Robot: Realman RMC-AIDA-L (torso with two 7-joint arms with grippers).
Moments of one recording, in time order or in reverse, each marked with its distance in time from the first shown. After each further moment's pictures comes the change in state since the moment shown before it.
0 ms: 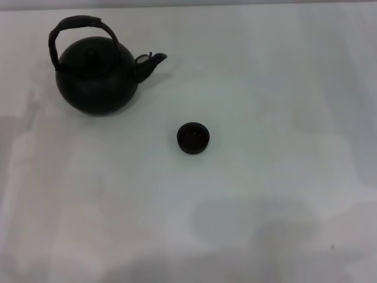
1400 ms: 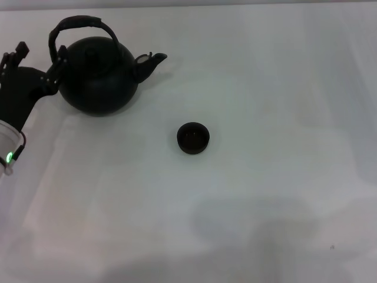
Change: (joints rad) left arm -0.153 -0.005 -0.010 0.038 0.148 -0.220 0.062; right arm 0.014 -0.001 0.010 -0.006 0.000 -0.056 0.081
